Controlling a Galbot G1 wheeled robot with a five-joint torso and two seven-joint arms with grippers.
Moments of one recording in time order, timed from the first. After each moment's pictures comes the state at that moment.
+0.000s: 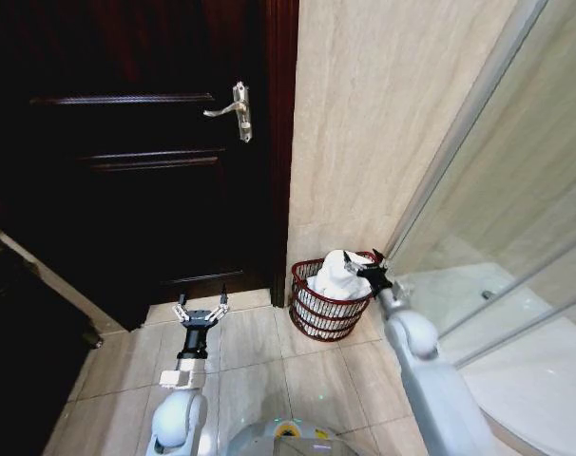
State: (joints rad) left arm 1.62 -1.61 -0.66 -1.99 -0.13 -0.47 0.13; right arm -1.30 1.30 0.50 2.00 0.19 -0.12 -0.02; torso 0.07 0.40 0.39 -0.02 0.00
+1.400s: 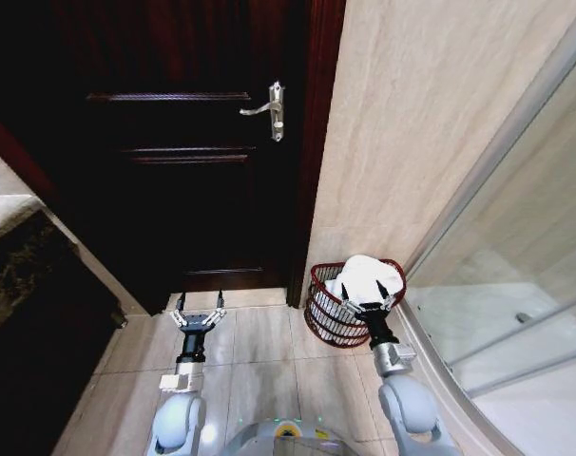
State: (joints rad) left arm 1.62 -1.61 -0.67 -1.95 -0.13 -0.50 0.13; right arm -1.54 1.42 0.50 2.08 0.03 0.05 0.01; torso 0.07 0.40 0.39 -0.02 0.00
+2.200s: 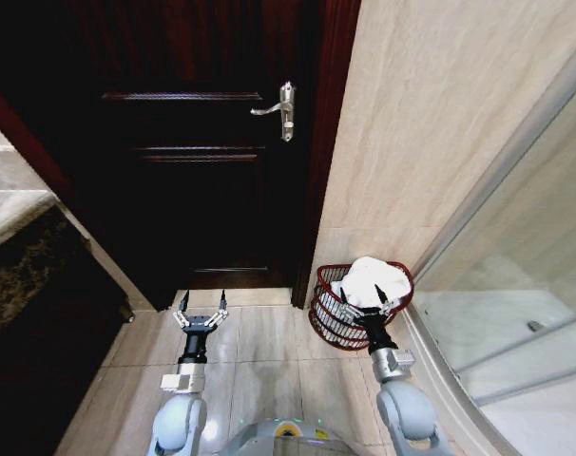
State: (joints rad) left arm 1.62 -1.61 -0.66 -1.95 -0.13 -0.49 0.15; right arm -1.58 1.44 0.50 2.08 0.02 0.08 0.01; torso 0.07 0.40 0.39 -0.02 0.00
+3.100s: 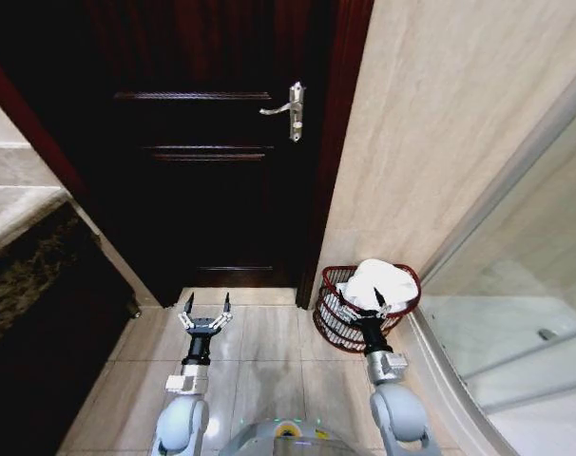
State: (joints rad) left arm 1.61 -1.61 -0.66 -1.89 -0.09 -0.53 0.15; right arm -1.57 1.49 0.49 2.02 -0.03 0.14 0.01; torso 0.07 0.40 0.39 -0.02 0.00
